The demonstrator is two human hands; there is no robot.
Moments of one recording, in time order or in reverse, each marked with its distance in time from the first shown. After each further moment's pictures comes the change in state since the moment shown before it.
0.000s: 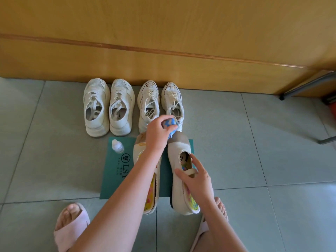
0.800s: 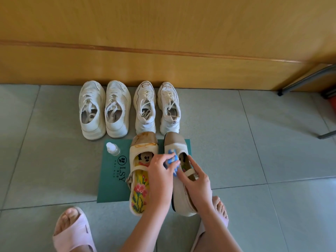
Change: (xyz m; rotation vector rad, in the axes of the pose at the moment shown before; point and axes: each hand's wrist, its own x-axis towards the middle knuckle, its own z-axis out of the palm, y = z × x) left_hand -0.104 -0.023 0.028 0.105 0.146 -0.059; right_hand 0.001 0.015 0.000 0.134 0.042 -0.020
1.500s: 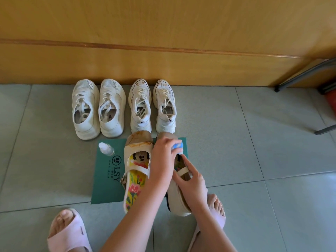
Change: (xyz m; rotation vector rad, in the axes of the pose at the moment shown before) left_hand 0.042 0.012 0.019 0.221 -0.157 0.264; right_hand 0.001 0.005 0.006 -0.094 -0.001 -0.055
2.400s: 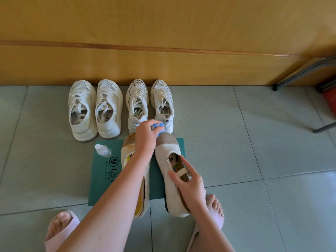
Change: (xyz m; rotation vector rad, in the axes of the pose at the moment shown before) left_hand 0.066 -0.028 -0.018 -0.110 0.037 -0.172; right_hand 0.001 0.005 -0.004 0.091 -0.022 0.039
